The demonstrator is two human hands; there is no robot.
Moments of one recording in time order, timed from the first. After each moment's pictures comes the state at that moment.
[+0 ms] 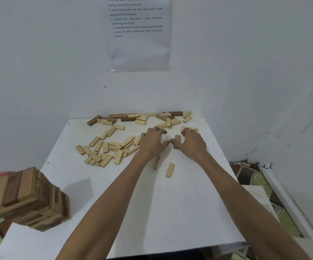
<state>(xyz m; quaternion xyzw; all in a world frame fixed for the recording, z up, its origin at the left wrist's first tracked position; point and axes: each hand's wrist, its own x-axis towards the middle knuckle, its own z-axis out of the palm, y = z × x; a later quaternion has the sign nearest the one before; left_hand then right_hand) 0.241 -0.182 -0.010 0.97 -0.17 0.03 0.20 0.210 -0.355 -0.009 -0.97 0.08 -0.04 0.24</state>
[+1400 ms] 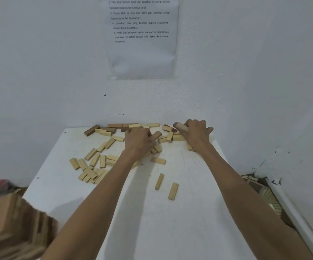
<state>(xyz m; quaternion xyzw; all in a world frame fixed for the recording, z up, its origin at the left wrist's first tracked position) 0.307 -0.142 0.010 0.98 -0.09 0.05 0.14 0.309 -0.365 0.014 -0.98 0.08 -0.10 0.16</state>
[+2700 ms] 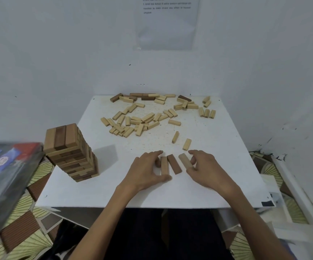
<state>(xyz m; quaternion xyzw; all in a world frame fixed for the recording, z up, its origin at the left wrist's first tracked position) 0.047 -0.074 -0.026 0.94 -0.15 -0.07 0.29 0.032 -0.311 -0.012 -0.95 -0.03 0.07 0.30</state>
